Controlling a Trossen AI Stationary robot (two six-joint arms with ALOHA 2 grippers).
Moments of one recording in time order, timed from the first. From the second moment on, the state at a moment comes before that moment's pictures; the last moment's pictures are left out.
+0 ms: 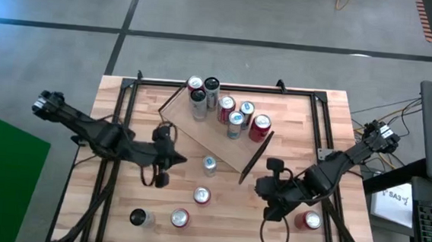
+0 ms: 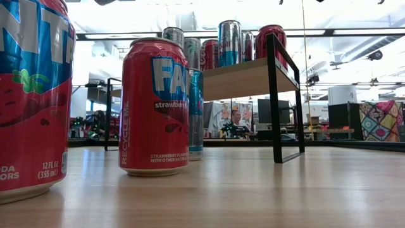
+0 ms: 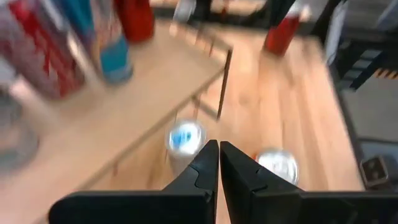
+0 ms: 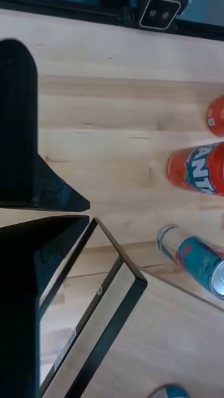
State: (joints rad) left arm -0.42 1.17 1.12 -0.59 -0.42 -0.38; right arm 0.60 1.50 1.36 -0.95 0.39 0.51
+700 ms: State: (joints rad) left arm -0.69 1.62 1.57 -1.06 -0.37 -0.74; right arm 0.61 1.50 1.36 -0.96 0.28 0.53
